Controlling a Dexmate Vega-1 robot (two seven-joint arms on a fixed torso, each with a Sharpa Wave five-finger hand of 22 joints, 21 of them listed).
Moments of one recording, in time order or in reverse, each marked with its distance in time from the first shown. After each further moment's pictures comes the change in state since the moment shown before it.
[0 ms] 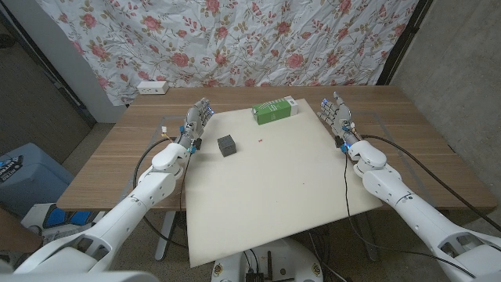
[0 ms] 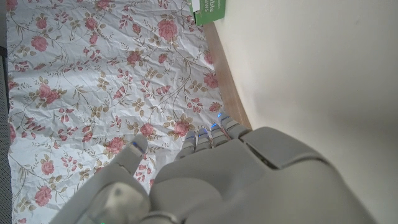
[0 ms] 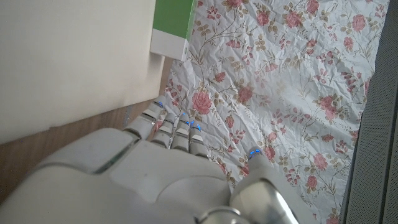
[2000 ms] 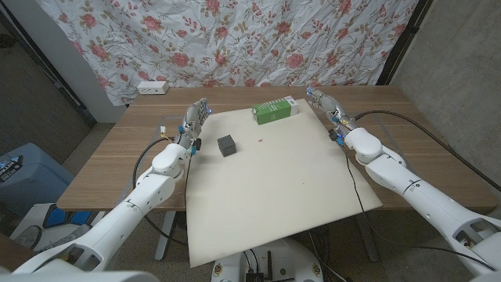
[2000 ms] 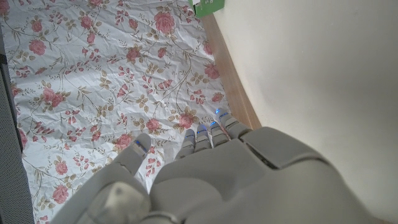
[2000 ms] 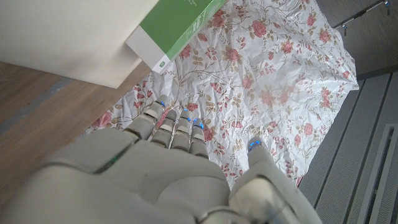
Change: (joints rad) left arm 0.069 0.036 -0.010 -0.142 0.075 0.036 0.143; left_hand 0.005 0.005 0.015 -0.024 0.000 0.036 -0.025 0.007 0.000 0.054 -0.036 0.011 0.000 0.043 -0.031 0.000 -0.003 0.038 -0.016 0.015 0.000; right arm 0.052 -0.149 -0.119 -0.161 -0.448 -0.018 -0.123; right_hand 0.078 0.025 0.036 -0.075 -0.008 0.028 -0.036 0.004 0.004 0.031 -0.004 0.010 0.000 0.030 -0.005 0.011 -0.048 -0.016 -0.015 0.003 0.000
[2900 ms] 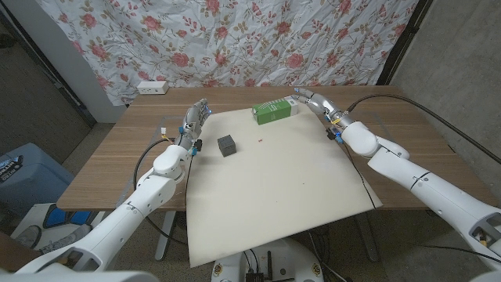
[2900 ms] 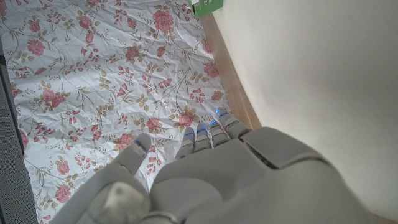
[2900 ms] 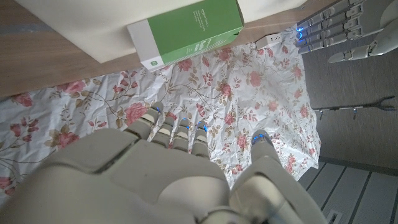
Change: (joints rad) left arm 0.015 -0.001 -0.001 -0.019 0.019 0.004 0.032; left_hand 0.000 0.000 0.004 -0.004 0.000 0.018 -0.007 0.000 0.000 0.011 0.000 0.000 0.000 0.013 -0.002 0.000 0.001 0.009 0.002 0.000 0.000; right arm 0.032 -0.102 -0.074 -0.174 -0.338 -0.157 -0.027; right_hand 0.050 0.003 0.022 -0.069 -0.016 -0.027 -0.063 0.000 0.000 -0.142 -0.025 -0.014 0.005 -0.122 0.029 -0.016 -0.027 -0.124 0.079 -0.008 0.000
